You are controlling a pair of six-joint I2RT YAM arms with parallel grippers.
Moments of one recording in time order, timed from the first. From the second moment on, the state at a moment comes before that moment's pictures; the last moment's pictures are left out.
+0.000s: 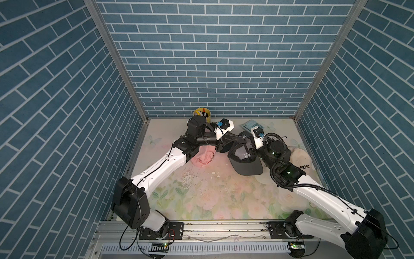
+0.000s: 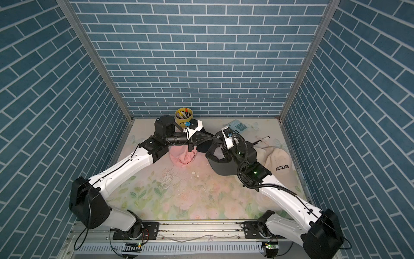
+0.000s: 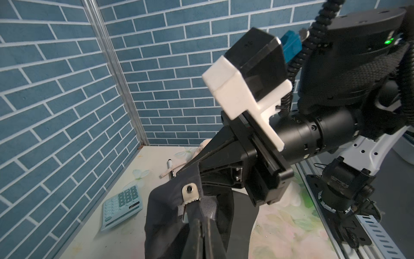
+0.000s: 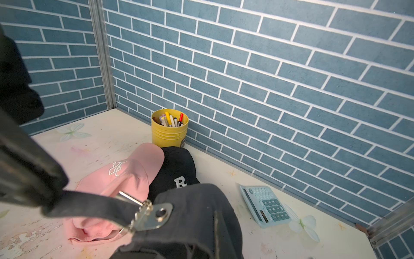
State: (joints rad) left arm -0.58 1.49 1.26 0.03 0.79 0.26; right arm 0.68 1.07 0.79 0.18 0.20 -0.18
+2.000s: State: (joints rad) left arm -0.76 1.46 1.12 0.28 0.19 0.21; right arm 0.68 1.19 1.01 0.13 0.19 0.15
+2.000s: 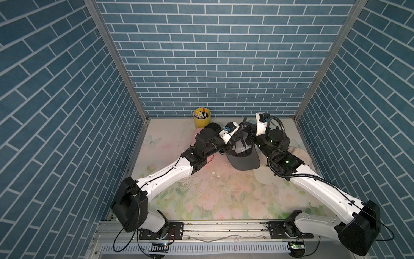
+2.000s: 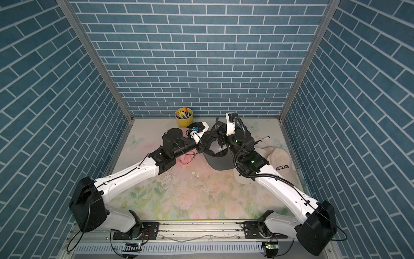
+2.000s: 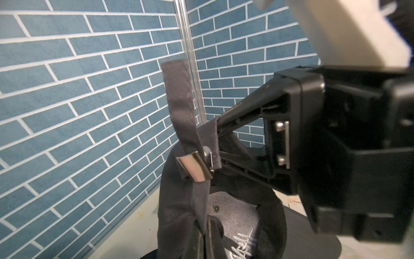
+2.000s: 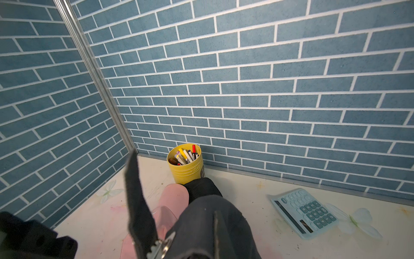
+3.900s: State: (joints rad) left arm -0.76 1.40 1.16 0.17 0.24 0.29; right arm 0.73 1.20 1.05 -0.06 0.09 -0.27
